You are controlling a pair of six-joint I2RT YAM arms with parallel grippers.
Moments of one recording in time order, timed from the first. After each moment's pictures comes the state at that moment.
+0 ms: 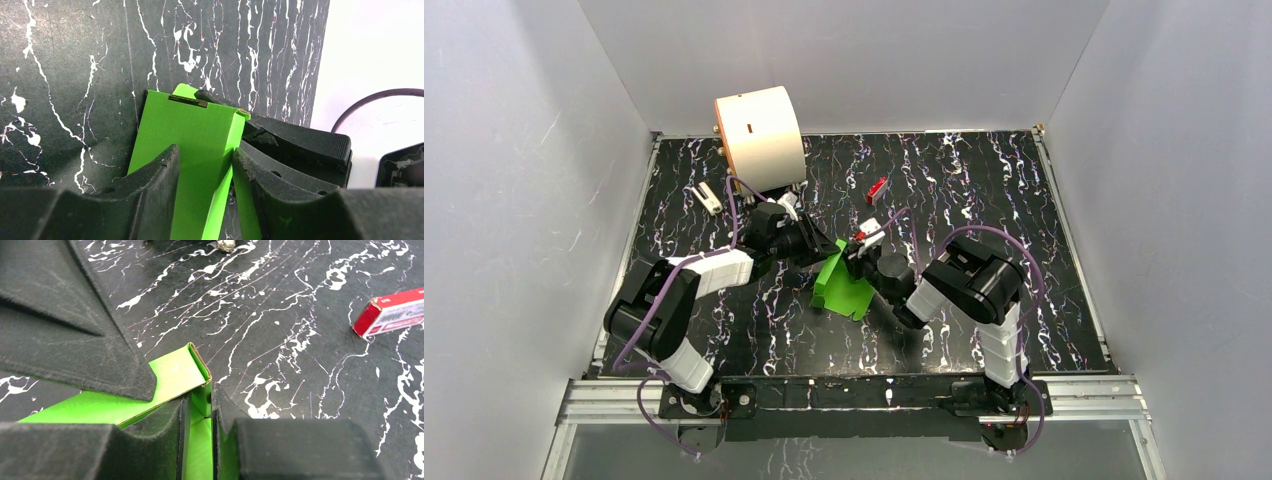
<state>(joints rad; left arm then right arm) -0.46 1.61 0.74 0.23 0.40 -0.90 0.86 2.01 0.59 1.34 0.15 0.05</state>
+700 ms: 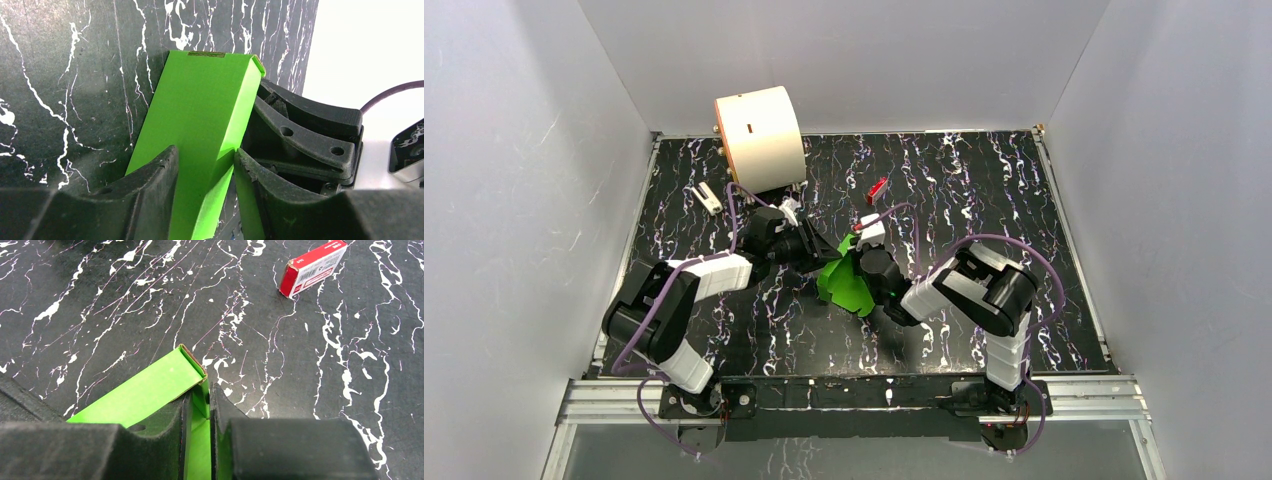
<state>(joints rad) -0.46 1.60 0.70 0.28 0.47 -0.94 0.93 1.90 0.67 1.00 0.56 0.14</state>
